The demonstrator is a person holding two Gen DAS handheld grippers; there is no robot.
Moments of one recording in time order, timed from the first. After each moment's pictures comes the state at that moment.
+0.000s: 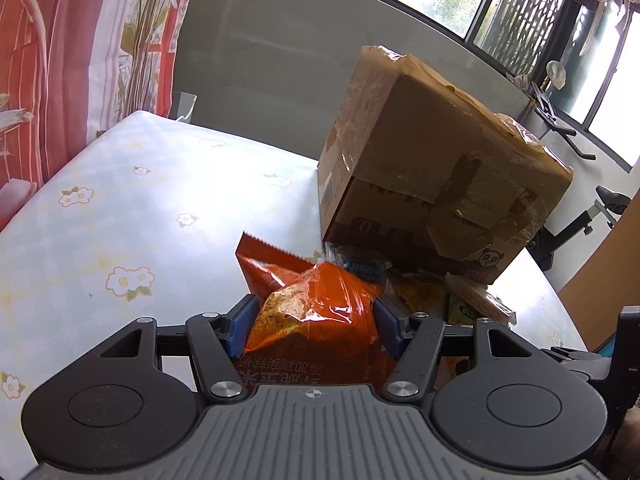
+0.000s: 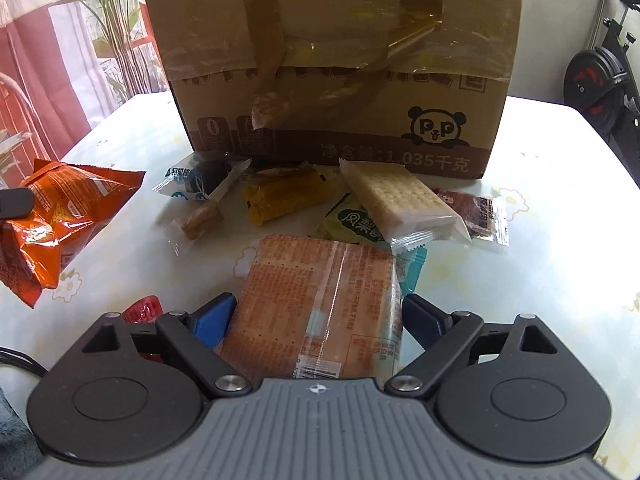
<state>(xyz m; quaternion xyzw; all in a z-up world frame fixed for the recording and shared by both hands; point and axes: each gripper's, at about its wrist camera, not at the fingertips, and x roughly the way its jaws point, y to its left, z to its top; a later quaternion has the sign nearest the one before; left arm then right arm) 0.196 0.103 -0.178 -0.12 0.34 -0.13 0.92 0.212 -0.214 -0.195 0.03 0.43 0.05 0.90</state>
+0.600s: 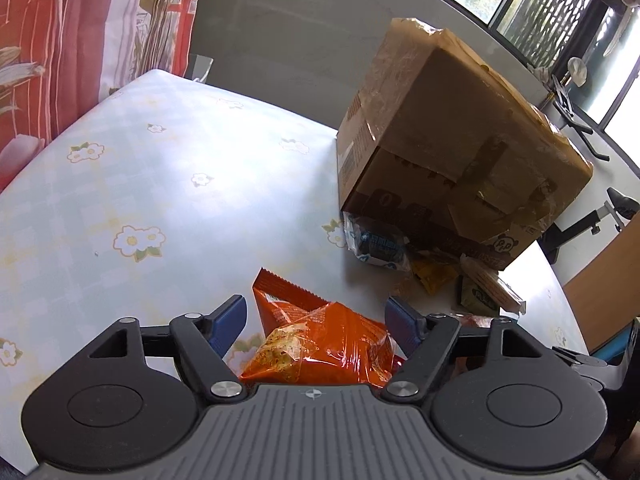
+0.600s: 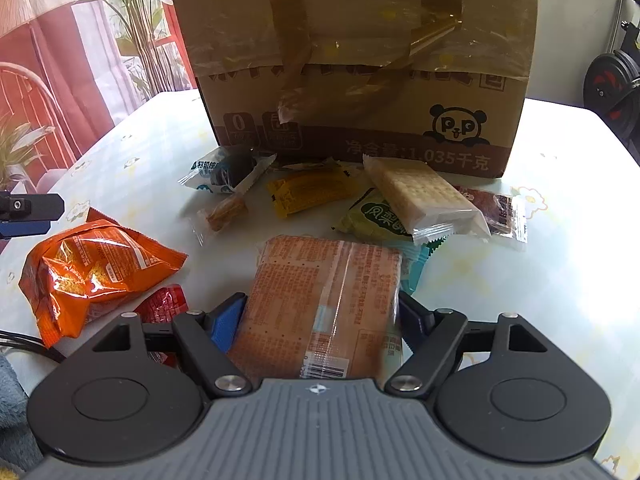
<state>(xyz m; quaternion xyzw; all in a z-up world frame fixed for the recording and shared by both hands) 0.203 0.113 -0.195 -0.14 0.40 -0.12 0.90 0.204 -0.217 -0.194 0.04 0.42 0.08 0.90</state>
